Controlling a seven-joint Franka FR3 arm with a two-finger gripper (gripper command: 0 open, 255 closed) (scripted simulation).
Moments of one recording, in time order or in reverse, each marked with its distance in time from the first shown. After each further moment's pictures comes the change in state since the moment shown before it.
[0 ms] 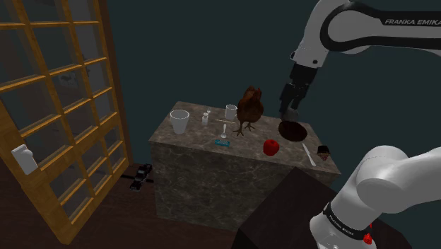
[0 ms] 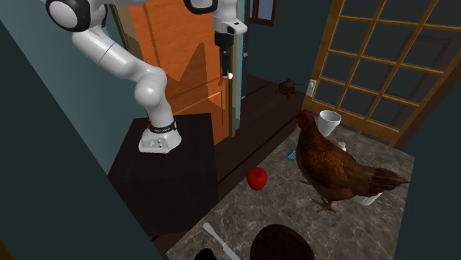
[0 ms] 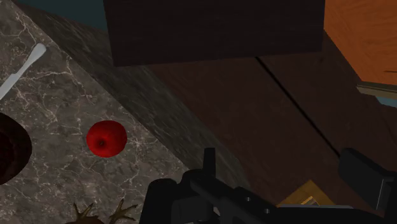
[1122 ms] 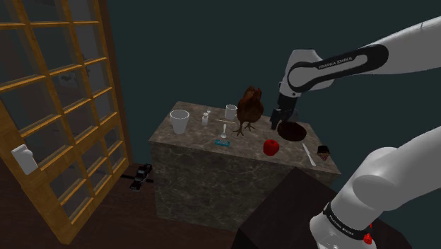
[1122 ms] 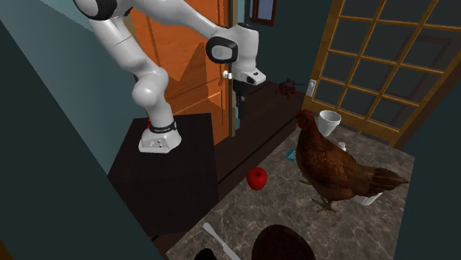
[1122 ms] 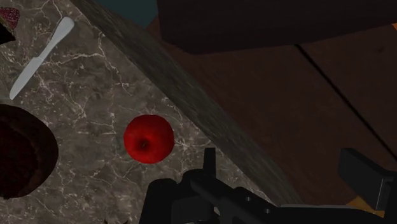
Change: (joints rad) arm -0.099 0.339 -0.153 -0.116 -0.154 0.433 -0.159
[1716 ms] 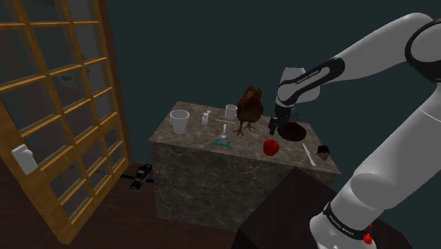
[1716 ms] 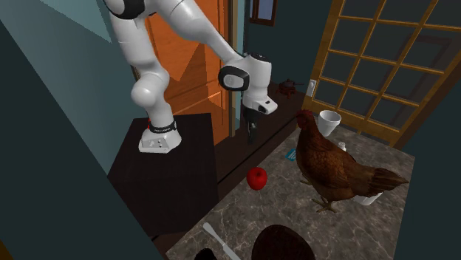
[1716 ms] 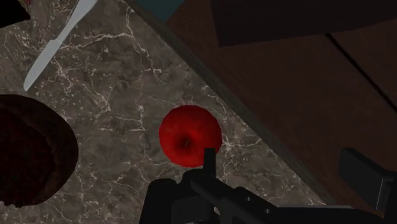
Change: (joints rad) arm -0.049 0.313 -0.091 0.079 -0.028 0.236 -0.102
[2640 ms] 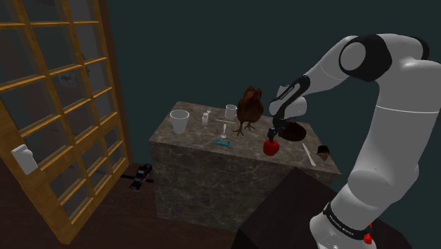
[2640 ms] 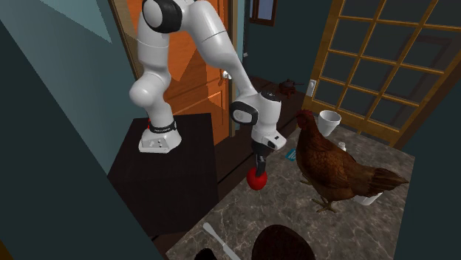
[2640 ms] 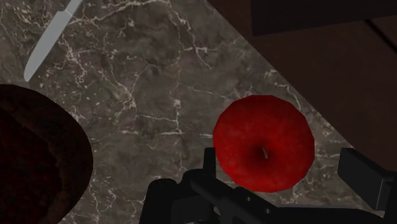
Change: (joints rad) arm -0.082 0.394 -0.033 0.157 0.085 0.238 -0.144
